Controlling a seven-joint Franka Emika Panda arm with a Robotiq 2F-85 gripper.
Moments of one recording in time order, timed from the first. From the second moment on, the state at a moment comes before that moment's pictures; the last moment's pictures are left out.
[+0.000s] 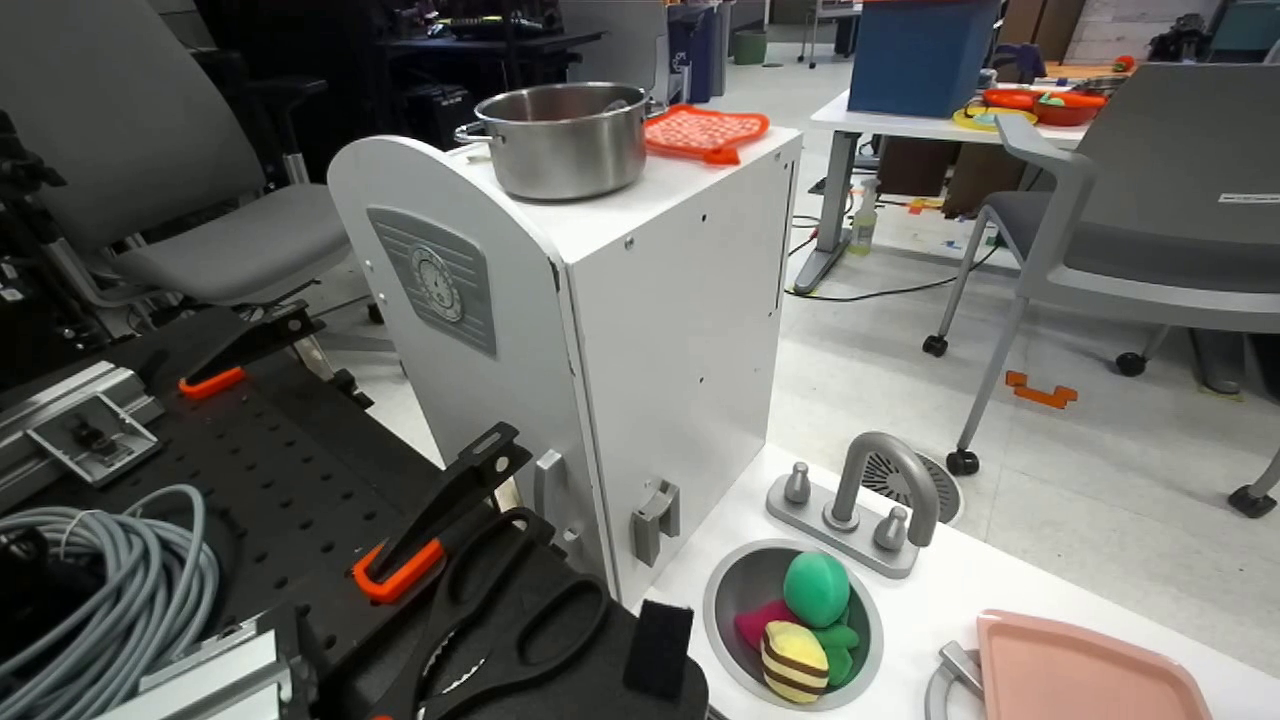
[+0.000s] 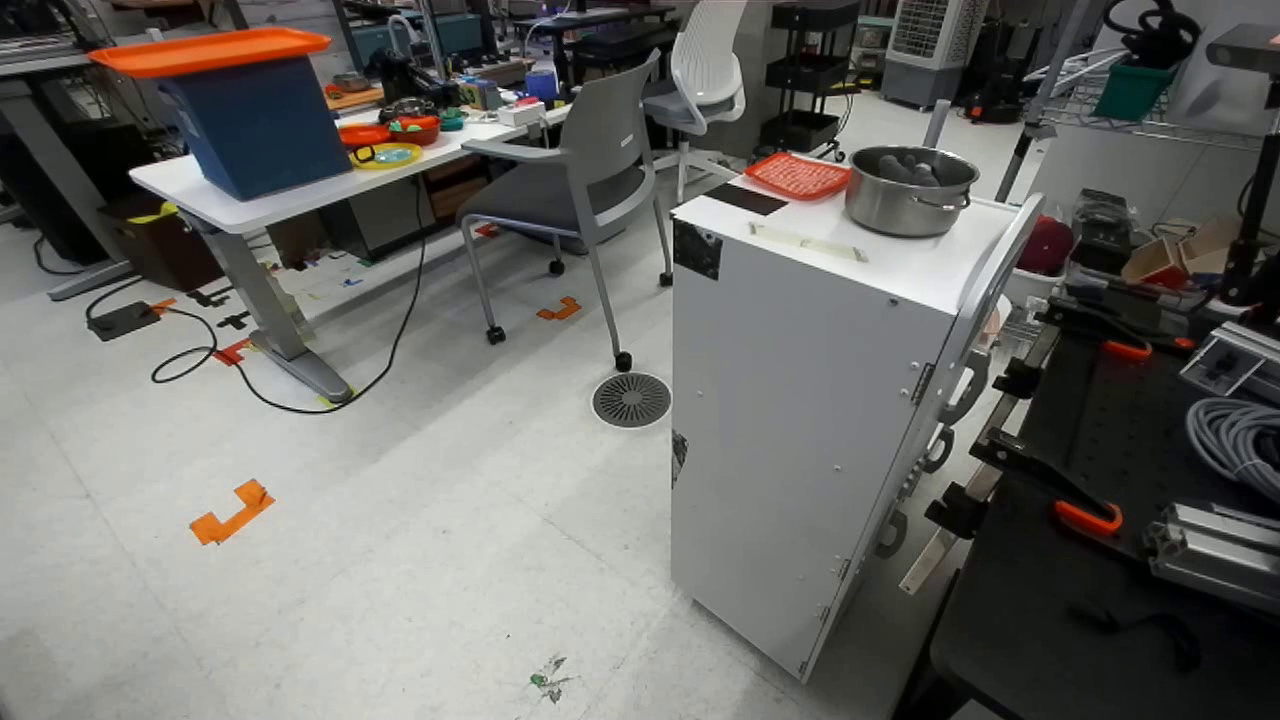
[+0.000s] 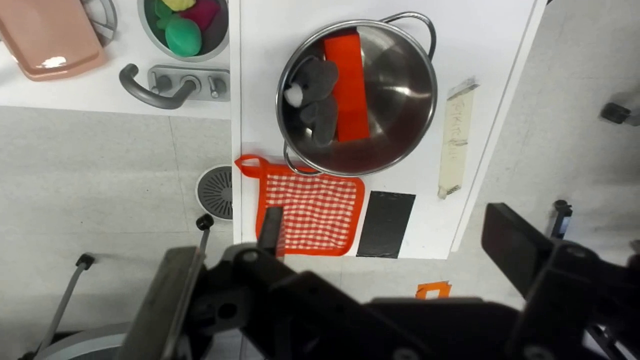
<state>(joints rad) -0.03 -0.13 -0.06 -2.27 0.09 2.29 -0.27</state>
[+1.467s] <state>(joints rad) -0.01 -0.06 -0.04 -2.36 0.05 2.38 -0.05</state>
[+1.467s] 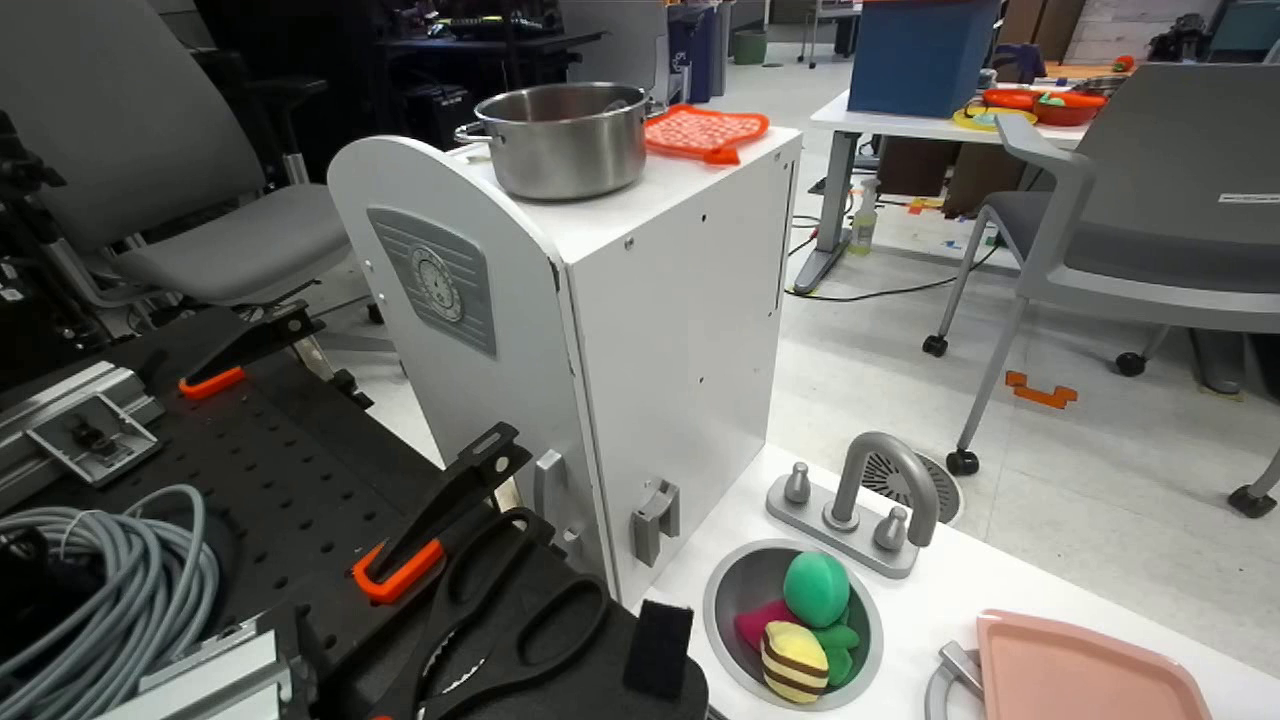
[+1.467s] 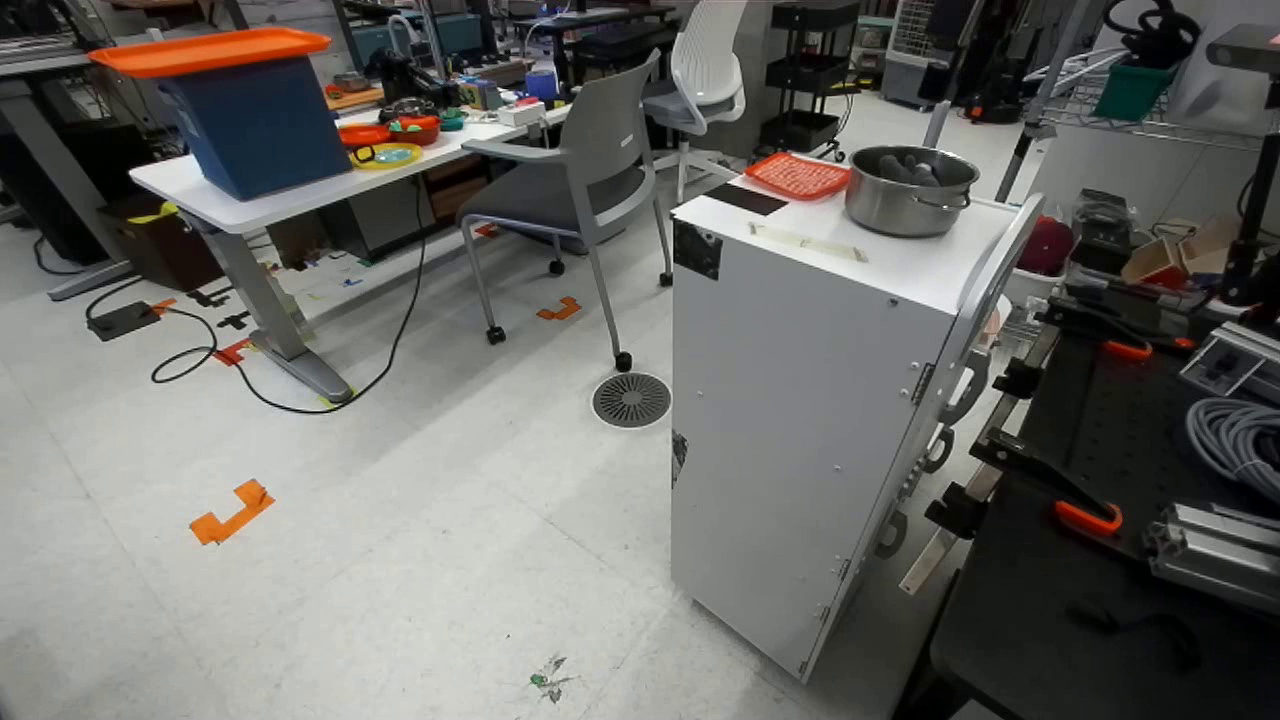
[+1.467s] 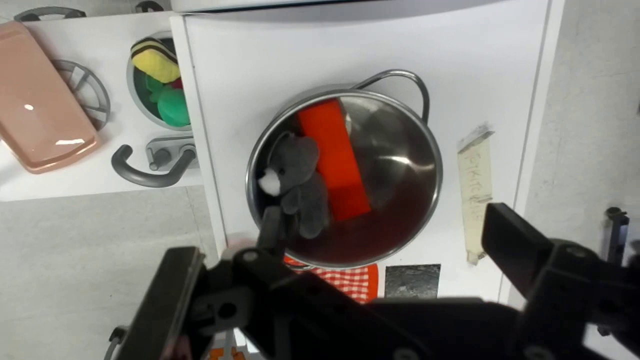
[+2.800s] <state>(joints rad) -0.03 -0.02 -0.05 -2.36 0.07 2.38 -0.05</state>
